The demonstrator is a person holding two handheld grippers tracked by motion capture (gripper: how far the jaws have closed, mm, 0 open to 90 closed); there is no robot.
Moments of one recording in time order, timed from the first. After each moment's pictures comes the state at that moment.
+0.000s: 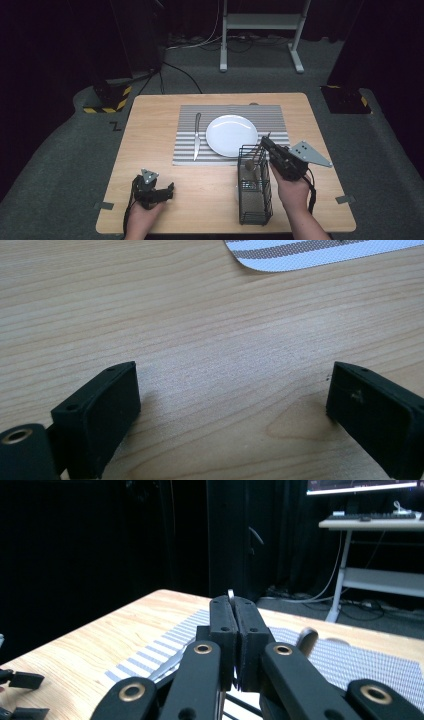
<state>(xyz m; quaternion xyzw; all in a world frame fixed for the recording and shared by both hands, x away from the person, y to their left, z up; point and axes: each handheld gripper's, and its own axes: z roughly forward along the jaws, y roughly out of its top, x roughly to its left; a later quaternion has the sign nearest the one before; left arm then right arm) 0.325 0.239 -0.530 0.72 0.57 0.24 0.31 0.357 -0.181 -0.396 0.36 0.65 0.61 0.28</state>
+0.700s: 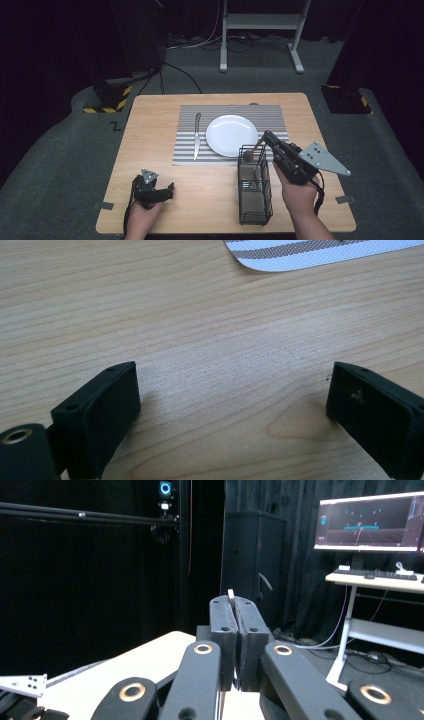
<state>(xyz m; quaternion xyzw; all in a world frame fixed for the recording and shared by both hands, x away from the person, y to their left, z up) 0.325 0.239 -0.530 0.72 0.57 0.24 0.31 0.322 -0.176 -0.340 0.30 0.63 0.65 0.31</state>
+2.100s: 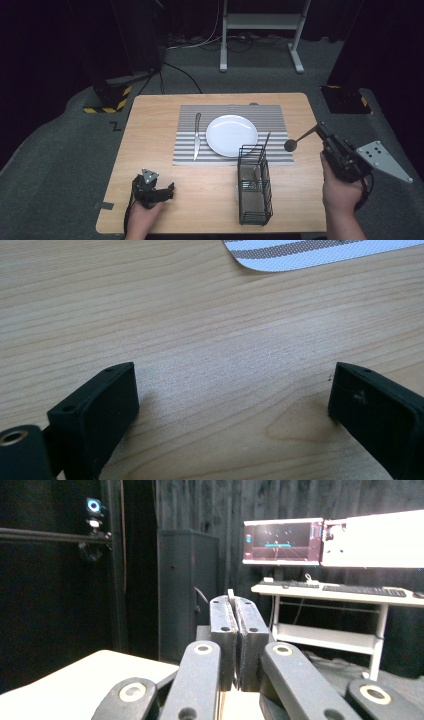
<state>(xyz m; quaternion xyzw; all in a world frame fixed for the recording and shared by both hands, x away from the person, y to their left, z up) 0.326 0.238 -0.530 0.72 0.57 0.24 0.31 0.321 -0.268 -0.325 0.36 0.57 0.63 0.39</state>
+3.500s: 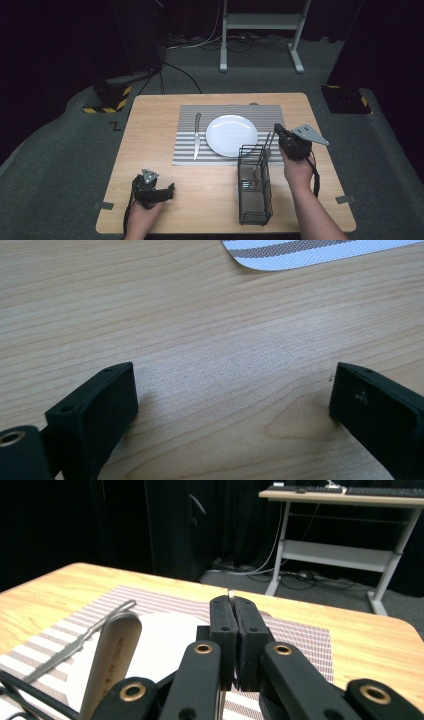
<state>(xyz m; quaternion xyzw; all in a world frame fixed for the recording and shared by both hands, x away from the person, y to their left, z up) 0.325 0.239 -0.530 0.73 0.57 0.24 0.31 0.426 -0.209 -0.420 0.43 0.66 0.52 0.33</state>
